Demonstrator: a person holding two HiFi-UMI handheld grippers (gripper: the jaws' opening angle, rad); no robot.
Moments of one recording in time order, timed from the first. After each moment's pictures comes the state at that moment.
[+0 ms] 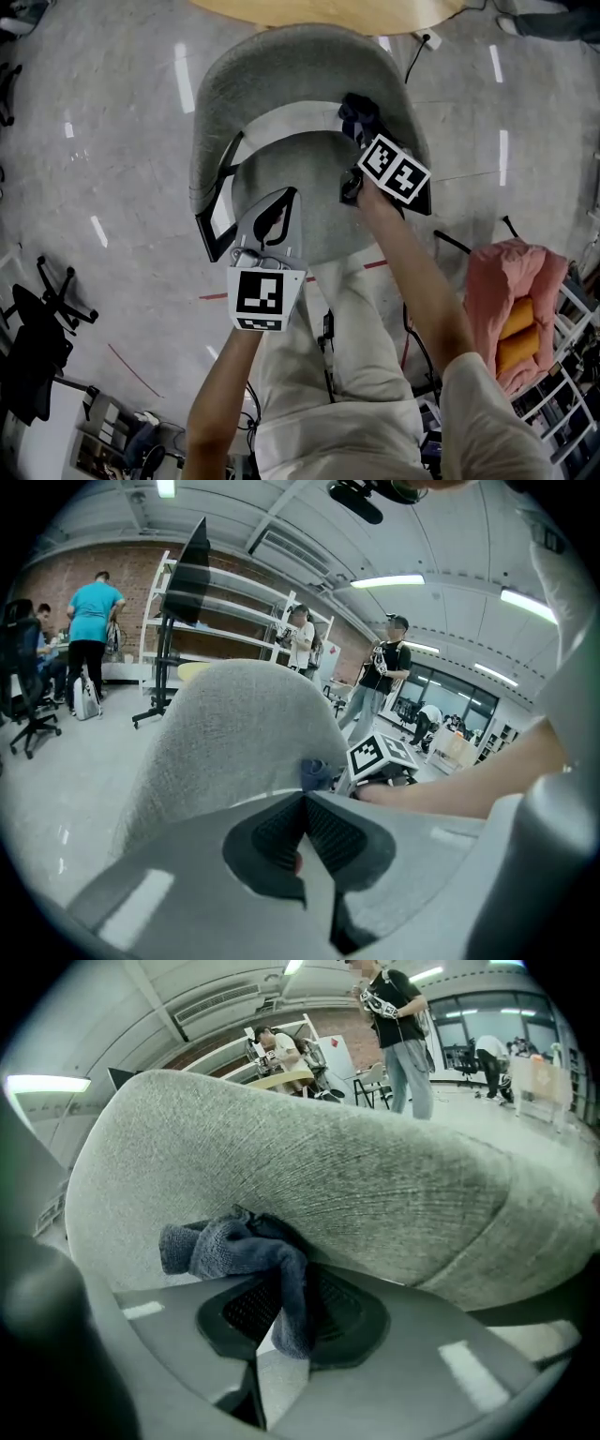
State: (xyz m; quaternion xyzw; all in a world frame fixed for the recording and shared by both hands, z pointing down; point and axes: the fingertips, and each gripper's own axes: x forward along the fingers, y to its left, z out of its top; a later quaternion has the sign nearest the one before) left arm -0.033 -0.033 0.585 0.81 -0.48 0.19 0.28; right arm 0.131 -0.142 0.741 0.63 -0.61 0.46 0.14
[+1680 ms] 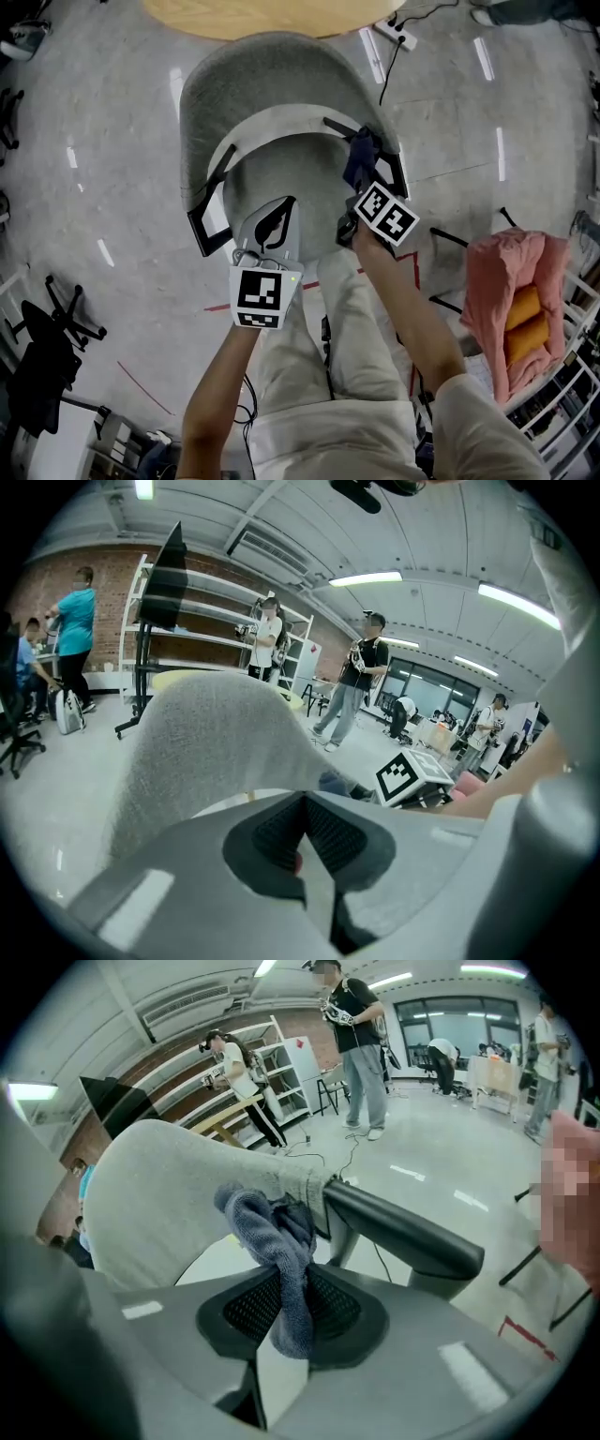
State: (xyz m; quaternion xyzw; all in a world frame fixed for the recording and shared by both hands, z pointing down) left arm 0.006 0.001 0.561 0.84 -0.44 0.20 0.26; right arm 0.190 -0.018 0.718 0.68 -0.53 0.49 0.15
